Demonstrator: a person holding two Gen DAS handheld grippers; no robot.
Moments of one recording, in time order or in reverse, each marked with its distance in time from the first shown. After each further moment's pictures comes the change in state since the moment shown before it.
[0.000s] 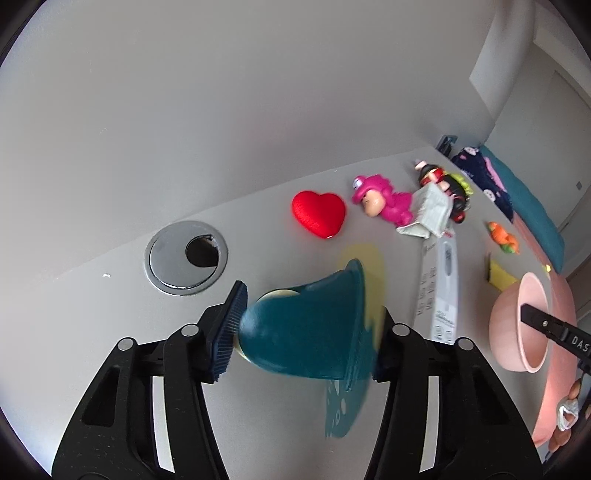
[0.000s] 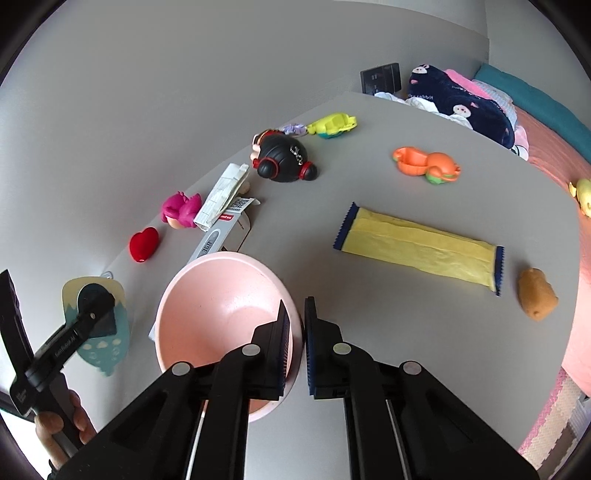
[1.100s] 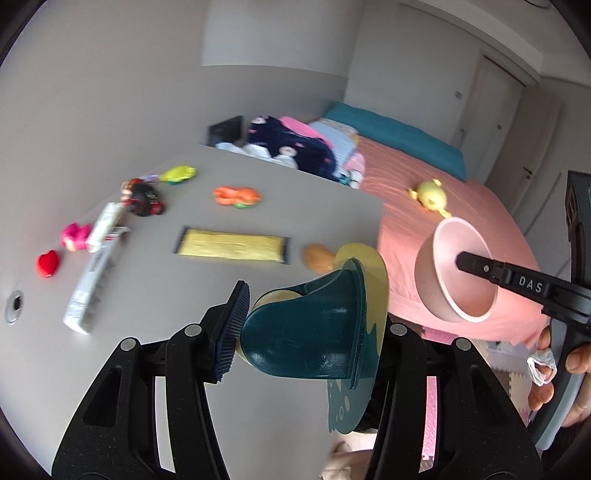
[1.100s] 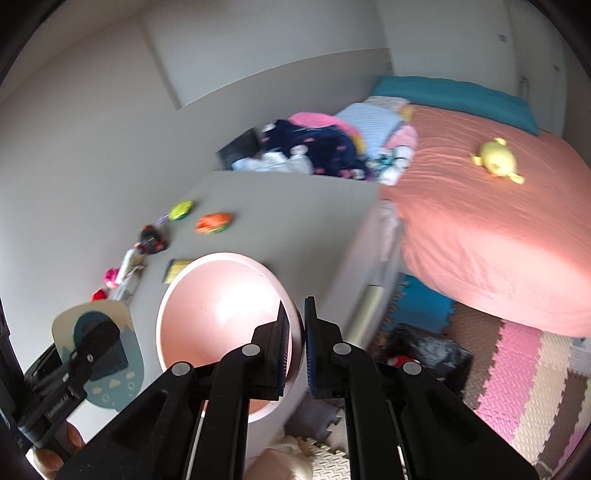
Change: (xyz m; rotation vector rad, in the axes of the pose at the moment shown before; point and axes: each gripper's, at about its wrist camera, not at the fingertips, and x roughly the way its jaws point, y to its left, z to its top) left arm -0.077 -0.322 -0.091 0.449 -0.020 -0.332; right arm -0.187 -0.235 -0.077 0.264 -0.222 -0.146
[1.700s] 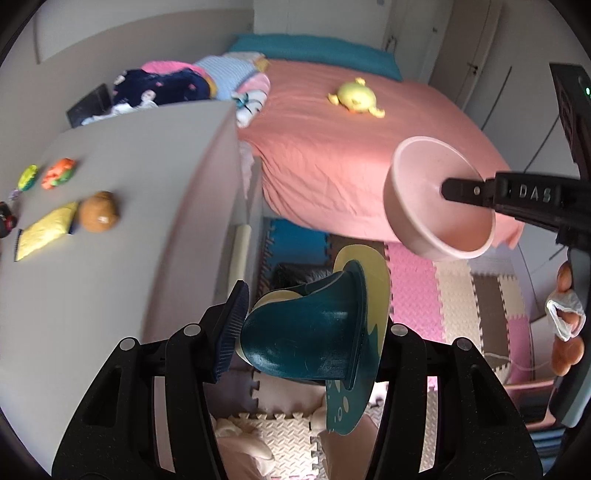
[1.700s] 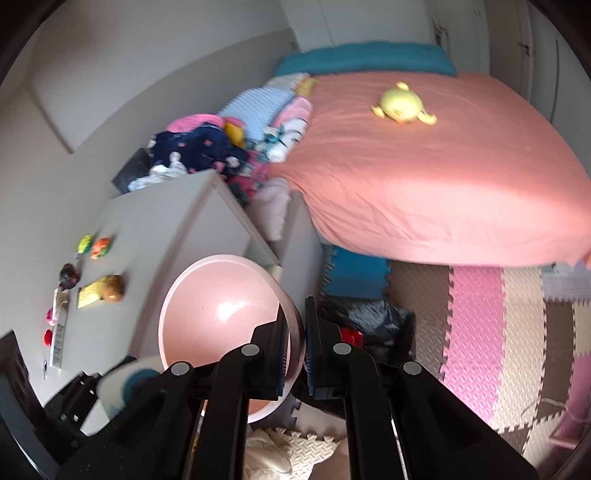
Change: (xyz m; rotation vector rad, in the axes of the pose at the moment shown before) left arm 0.118 -0.168 -0.049 0.266 0.275 -0.138; right arm 0.008 -0.177 -0.029 0.261 0.107 -0.136
